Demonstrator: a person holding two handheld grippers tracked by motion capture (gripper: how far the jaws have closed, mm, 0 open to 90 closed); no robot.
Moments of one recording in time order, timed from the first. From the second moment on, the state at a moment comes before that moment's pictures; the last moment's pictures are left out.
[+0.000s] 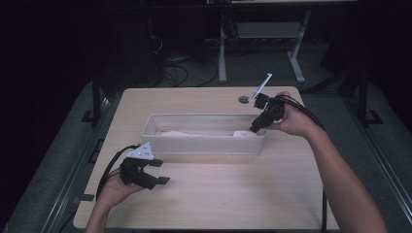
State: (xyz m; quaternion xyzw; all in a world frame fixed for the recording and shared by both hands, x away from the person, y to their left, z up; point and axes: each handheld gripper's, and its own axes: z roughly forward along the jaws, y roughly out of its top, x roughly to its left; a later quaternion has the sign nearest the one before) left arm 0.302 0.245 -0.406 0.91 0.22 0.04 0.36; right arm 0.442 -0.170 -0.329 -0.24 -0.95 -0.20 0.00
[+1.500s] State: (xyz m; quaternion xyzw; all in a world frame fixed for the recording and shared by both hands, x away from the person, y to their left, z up) left arm 0.300 0.252 -0.401 0.90 0.23 0.05 0.36; right arm 0.389 -0.209 -0.322 -0.27 -0.94 -0.22 0.00
